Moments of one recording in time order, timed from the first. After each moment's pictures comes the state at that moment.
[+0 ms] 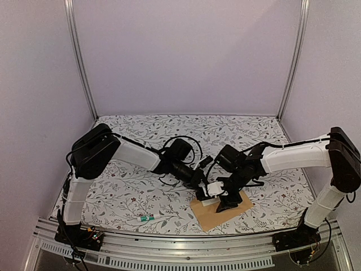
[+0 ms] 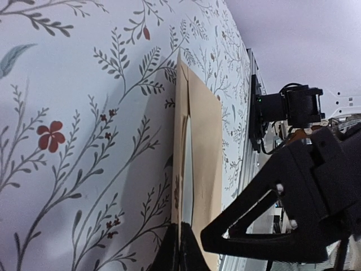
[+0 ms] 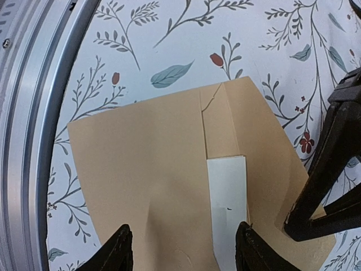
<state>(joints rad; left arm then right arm) -0.88 2.26 1.37 0.10 0.86 -0.54 0.92 1.64 0.97 -0.59 -0.32 -0.86</state>
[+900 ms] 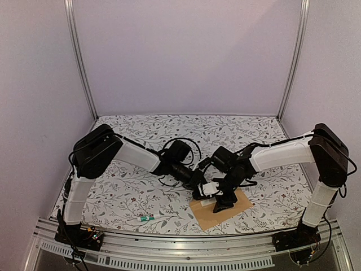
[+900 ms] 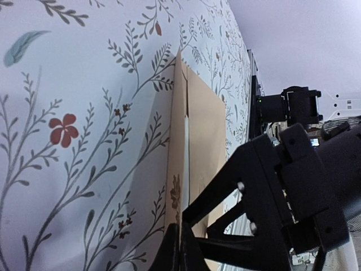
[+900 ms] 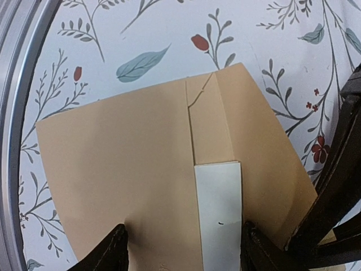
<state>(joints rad) -0.87 2.28 1.36 0.14 0.89 -0.57 0.90 1.79 1.02 -0.56 -0.33 -0.87</state>
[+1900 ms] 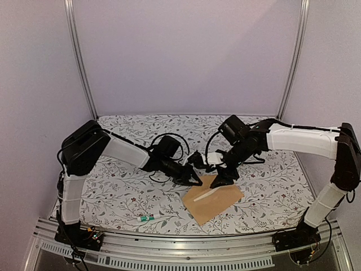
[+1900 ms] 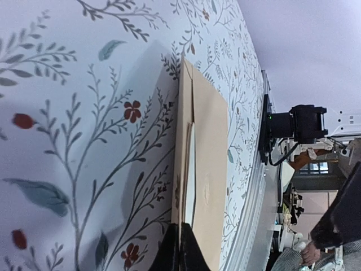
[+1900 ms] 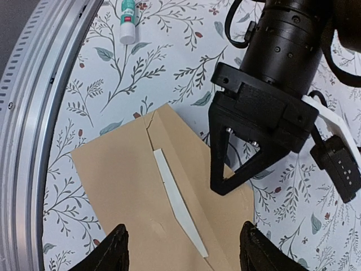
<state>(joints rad) -0.82 2.20 1.27 0.14 0.83 -0.58 0.81 1.70 1.22 -0.70 -0.42 -0.87</state>
